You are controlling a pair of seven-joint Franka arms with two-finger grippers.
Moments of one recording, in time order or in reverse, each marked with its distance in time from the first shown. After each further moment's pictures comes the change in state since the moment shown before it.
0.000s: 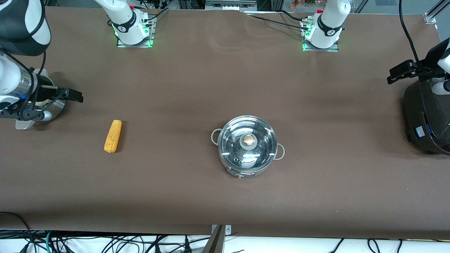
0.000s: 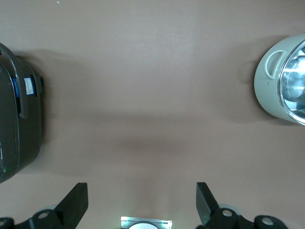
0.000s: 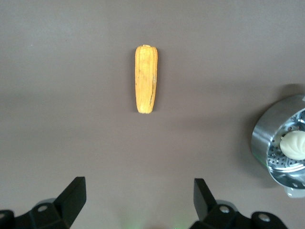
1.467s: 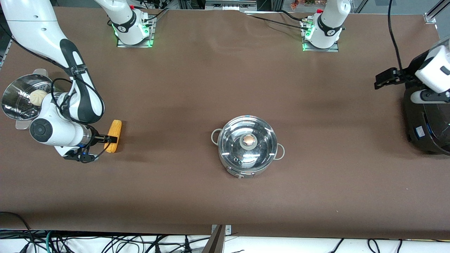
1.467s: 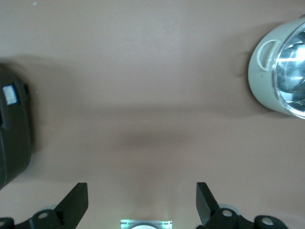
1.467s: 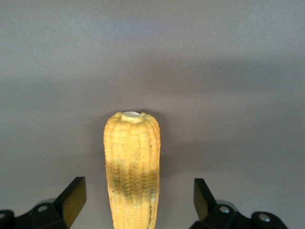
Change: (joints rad) left arm -0.013 0.056 -0.061 -0.002 0.000 0.031 0.008; right arm -0.021 0.428 -0.001 -0.109 0.001 0.563 0.002
